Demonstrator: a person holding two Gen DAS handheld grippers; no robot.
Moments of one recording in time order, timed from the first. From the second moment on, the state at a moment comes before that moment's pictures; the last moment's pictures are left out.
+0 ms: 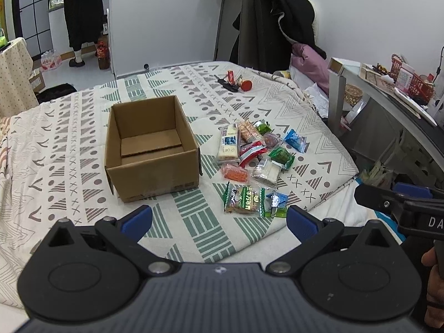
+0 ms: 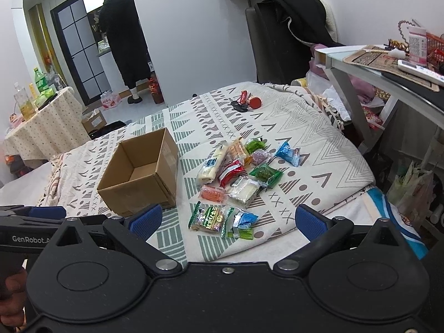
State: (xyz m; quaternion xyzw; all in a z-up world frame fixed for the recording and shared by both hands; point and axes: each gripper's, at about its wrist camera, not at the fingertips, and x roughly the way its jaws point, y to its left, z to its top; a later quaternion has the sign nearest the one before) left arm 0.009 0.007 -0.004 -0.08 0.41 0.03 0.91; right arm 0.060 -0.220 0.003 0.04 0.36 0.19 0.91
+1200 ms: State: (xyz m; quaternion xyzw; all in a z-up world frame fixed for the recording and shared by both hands) left arm 0.117 0.012 -0.089 -0.13 0.51 0.02 0.85; right arm 0.169 -0.217 -0.079 0.07 0.48 0.20 0.85
